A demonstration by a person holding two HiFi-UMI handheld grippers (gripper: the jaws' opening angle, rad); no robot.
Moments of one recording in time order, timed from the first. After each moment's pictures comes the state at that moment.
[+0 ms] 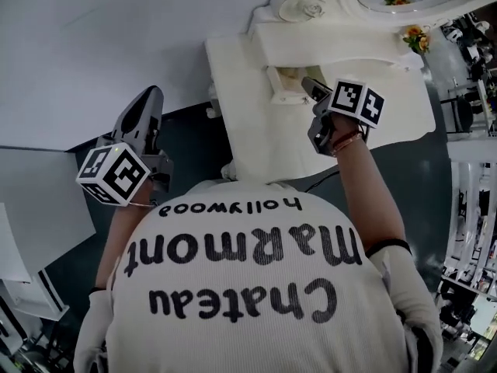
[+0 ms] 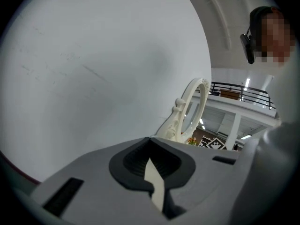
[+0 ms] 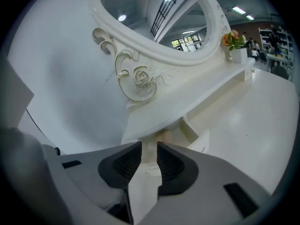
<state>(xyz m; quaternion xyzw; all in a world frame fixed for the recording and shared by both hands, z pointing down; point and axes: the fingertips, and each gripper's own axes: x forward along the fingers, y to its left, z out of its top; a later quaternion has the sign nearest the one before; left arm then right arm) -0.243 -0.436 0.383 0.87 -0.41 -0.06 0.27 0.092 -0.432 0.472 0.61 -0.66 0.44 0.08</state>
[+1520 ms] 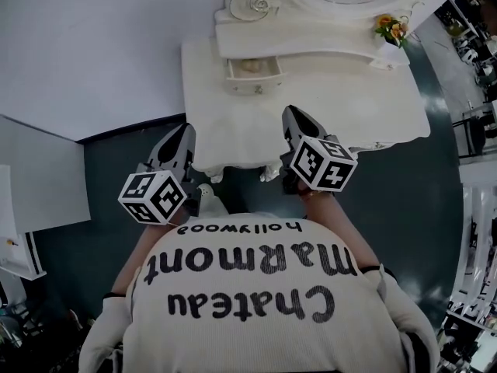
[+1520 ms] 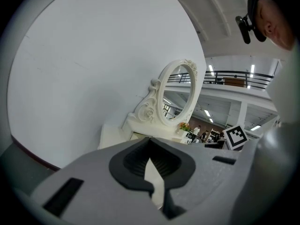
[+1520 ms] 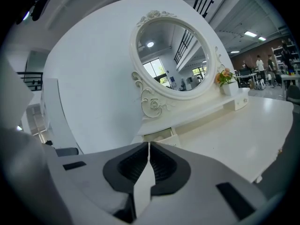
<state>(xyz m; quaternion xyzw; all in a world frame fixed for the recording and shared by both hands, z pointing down) -0.070 -0.272 0.409 0.85 -0.46 -0.02 0.25 0.149 -0.289 0.423 0.60 -0.75 0.27 0.02</state>
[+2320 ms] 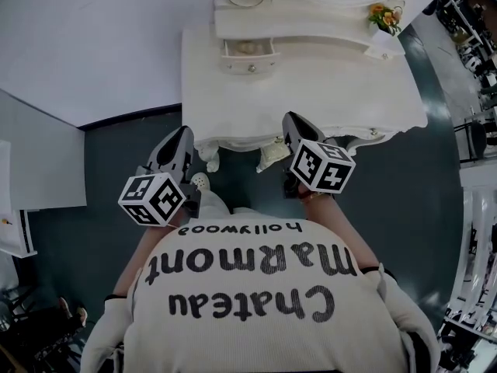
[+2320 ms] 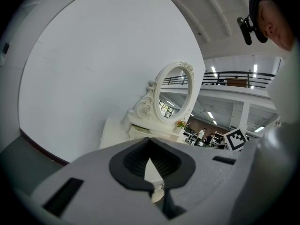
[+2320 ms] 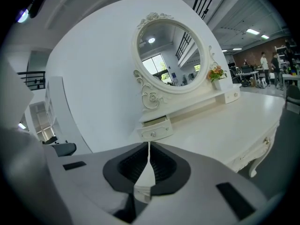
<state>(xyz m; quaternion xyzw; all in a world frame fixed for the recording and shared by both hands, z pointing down) -0.060 -0.187 0.420 0.84 -0.48 -0.03 0.26 0.168 -0.209 0.447 0.59 -0.76 0.28 0.04</state>
